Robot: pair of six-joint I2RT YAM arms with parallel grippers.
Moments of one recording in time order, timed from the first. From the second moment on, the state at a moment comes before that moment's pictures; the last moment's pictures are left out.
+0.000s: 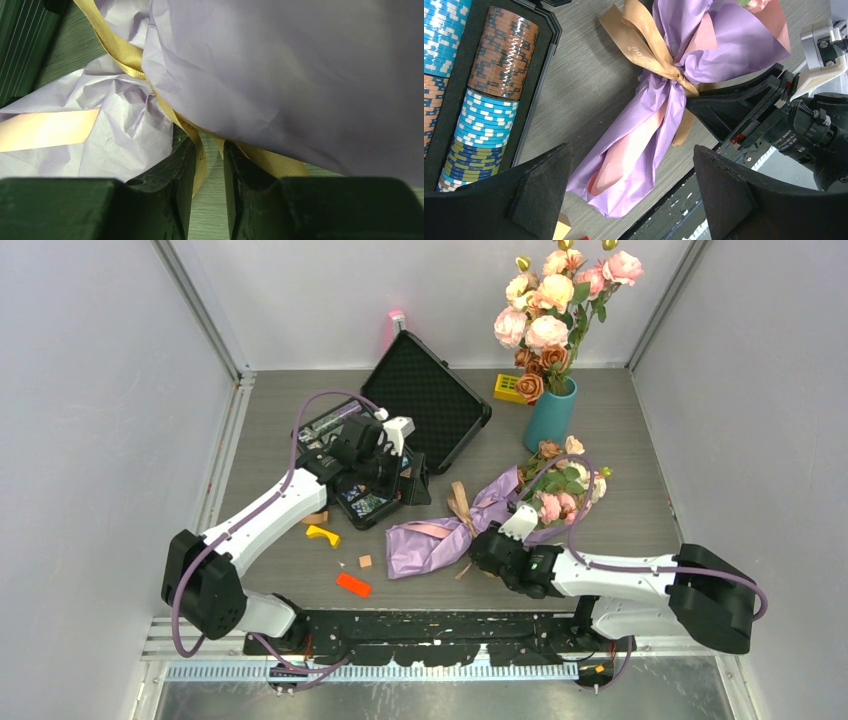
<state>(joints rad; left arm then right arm) -0.58 1.39 1.12 -0.53 0.36 -0.31 1.10 1.17 0.45 -0.23 0.61 1.28</state>
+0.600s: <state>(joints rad) -0.58 1.39 1.12 -0.53 0.36 -0.31 1.10 1.28 0.49 -0.14 0.57 1.25</state>
